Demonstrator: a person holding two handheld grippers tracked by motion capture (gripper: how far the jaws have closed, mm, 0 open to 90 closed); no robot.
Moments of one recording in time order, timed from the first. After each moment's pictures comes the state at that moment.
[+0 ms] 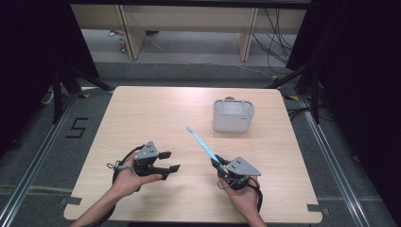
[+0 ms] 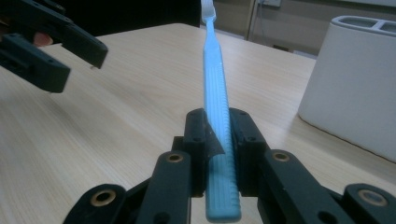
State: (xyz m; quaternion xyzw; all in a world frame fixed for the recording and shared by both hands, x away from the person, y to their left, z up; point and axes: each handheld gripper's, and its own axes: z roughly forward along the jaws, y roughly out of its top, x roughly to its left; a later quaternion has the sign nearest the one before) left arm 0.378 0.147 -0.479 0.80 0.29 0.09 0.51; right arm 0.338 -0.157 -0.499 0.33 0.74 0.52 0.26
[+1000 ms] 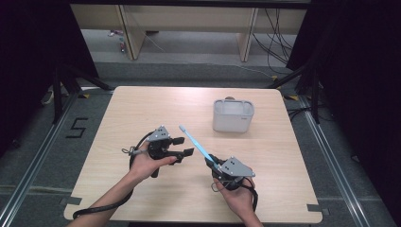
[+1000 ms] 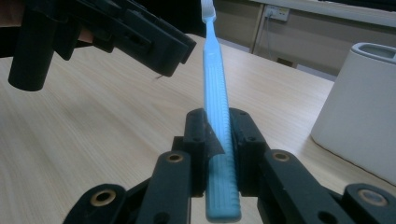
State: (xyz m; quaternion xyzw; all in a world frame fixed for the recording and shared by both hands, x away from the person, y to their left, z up) left arm 0.415 0.114 -0.464 0.77 0.31 0.08 0.56; right arm 0.338 -0.143 -0.492 0.30 0.75 0.53 0.28
